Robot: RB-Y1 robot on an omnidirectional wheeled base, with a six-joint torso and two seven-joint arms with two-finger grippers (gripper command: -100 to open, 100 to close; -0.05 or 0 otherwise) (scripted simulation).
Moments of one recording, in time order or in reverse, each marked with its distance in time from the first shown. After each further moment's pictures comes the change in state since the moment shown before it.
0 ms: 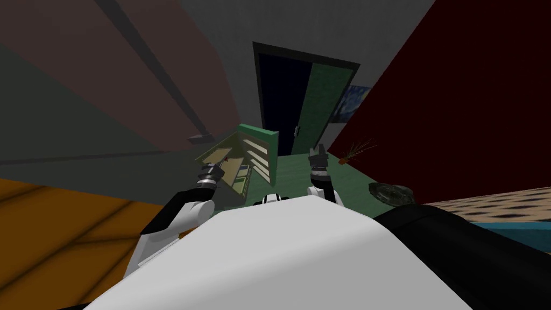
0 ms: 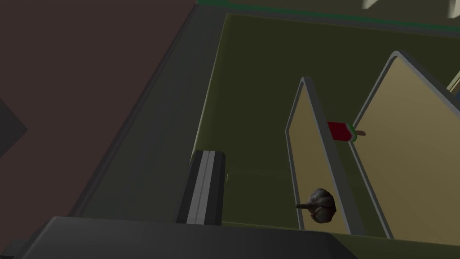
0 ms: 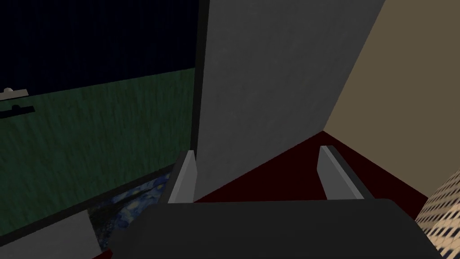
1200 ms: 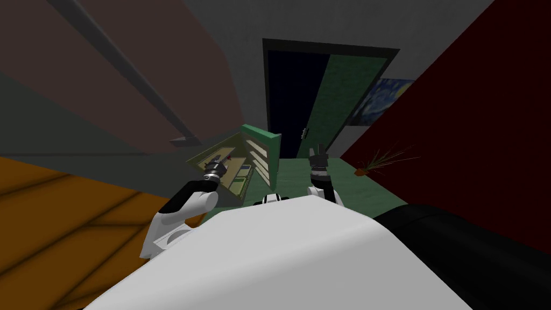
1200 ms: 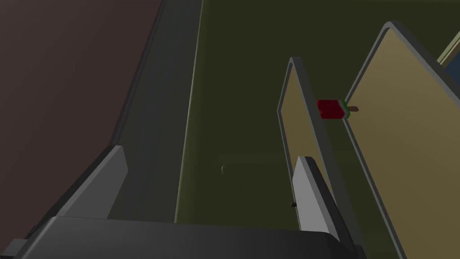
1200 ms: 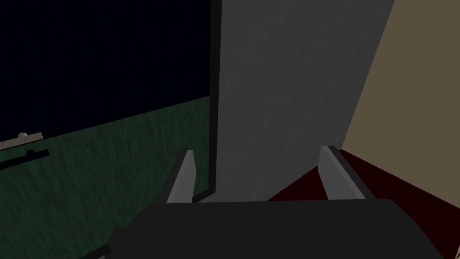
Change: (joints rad) left arm -0.135 0.033 0.001 0.051 -0.095 0.159 0.016; right arm 0.000 0.001 0.001 0.000 0.000 0.000 0.000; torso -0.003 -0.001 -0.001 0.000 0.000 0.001
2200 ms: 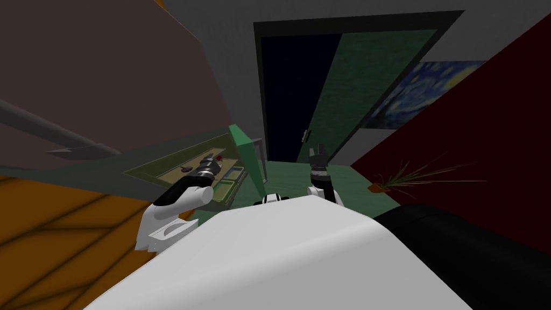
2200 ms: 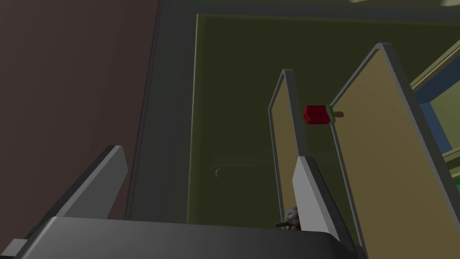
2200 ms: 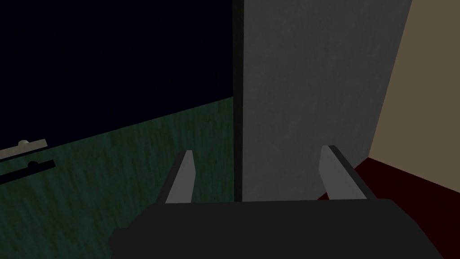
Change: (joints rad) left arm -0.102 0.020 0.102 0.038 -0.040 0.106 0.077; right arm 0.000 0.000 0.000 0.000 0.000 0.000 0.000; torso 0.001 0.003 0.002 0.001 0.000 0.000
